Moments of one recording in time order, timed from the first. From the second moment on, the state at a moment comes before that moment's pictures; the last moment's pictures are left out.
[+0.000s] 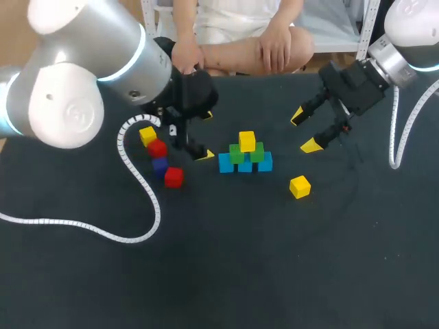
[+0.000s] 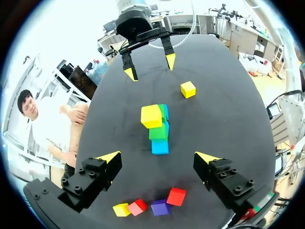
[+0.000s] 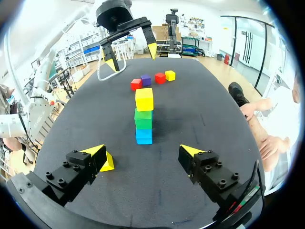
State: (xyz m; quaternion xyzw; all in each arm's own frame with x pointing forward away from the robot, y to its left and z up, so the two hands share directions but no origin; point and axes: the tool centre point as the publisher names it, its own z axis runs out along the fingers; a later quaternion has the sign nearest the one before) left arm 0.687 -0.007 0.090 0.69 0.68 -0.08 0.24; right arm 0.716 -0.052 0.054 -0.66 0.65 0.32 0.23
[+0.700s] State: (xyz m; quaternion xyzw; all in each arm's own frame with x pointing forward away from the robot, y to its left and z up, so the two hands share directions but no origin) left arm 0.688 0.015 0.087 0.68 0.67 -0.11 0.27; right arm 0.716 -0.052 0.054 -0.66 0.65 0.32 0.23
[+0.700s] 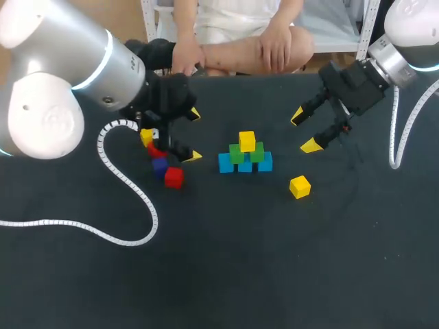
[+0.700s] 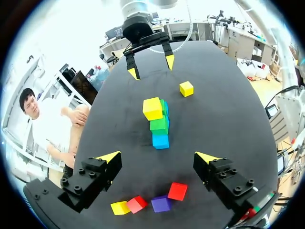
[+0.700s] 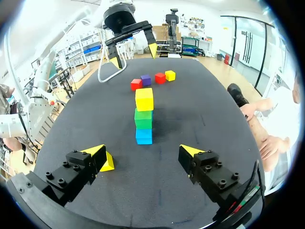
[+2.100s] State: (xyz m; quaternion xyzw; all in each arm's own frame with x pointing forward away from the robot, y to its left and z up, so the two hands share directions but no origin) left arm 0.697 0.011 0.105 0.66 0.69 -0.14 0.25; right arm 0.716 -0.052 0.054 -0.66 0.65 0.32 0.23
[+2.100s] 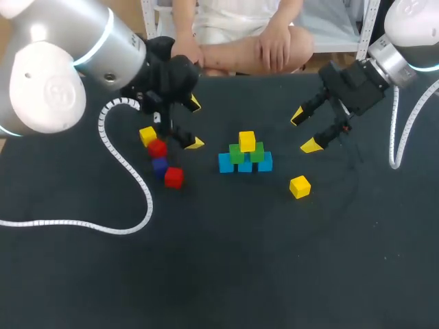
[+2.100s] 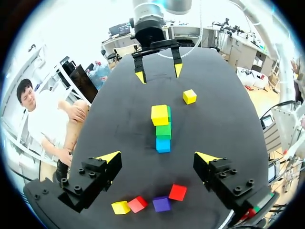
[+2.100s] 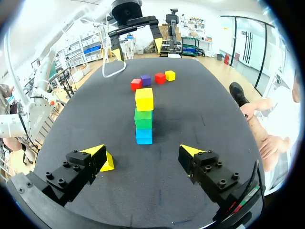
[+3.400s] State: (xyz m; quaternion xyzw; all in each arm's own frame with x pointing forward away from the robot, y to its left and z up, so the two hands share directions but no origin) left arm 0.695 0.008 0.110 0.68 0.68 -0.12 0.23; right arm 0.698 -0.064 0.045 -0.68 0.67 0.26 0.15
